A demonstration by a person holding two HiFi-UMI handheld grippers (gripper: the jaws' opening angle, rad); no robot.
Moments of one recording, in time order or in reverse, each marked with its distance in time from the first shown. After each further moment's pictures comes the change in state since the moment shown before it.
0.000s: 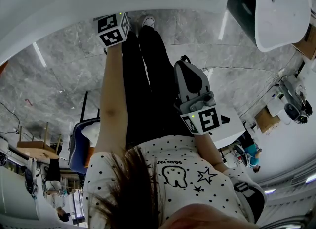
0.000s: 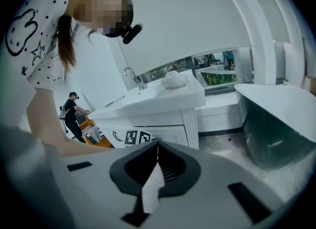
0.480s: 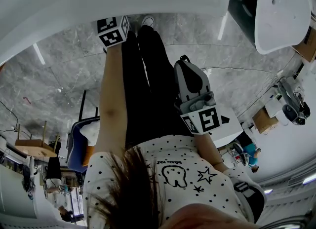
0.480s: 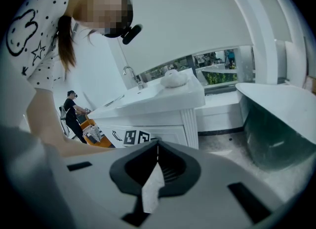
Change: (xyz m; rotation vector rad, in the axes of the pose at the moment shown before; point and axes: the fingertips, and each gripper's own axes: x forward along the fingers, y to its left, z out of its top) left arm -0.002 0.004 0.002 -0.012 -0.010 -0.003; right arm 0.003 0.002 0.005 -0.005 0.012 0.009
